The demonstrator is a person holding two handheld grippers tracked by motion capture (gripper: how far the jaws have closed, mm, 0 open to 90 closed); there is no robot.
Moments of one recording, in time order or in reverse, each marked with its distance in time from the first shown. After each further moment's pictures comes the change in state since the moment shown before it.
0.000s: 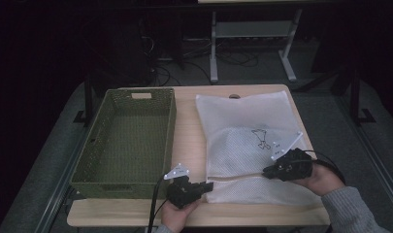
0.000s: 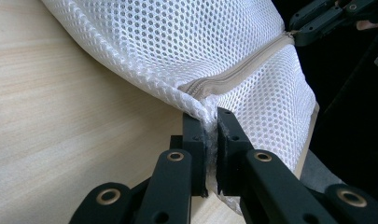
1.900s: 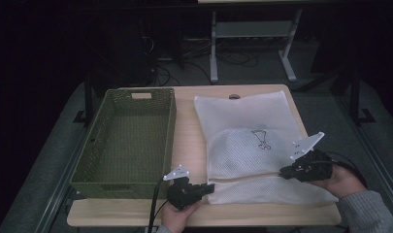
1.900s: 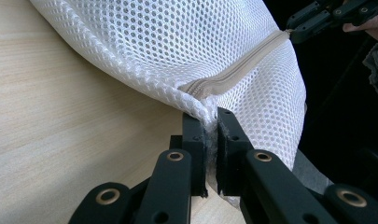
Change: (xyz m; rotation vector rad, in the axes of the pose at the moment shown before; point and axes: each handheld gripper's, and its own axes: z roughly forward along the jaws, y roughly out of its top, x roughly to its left) left arm -0.003 -0.002 -0.001 -0.002 -0.032 -0.010; right arm -0.010 -0.037 -0.024 0.014 -0.033 0.051
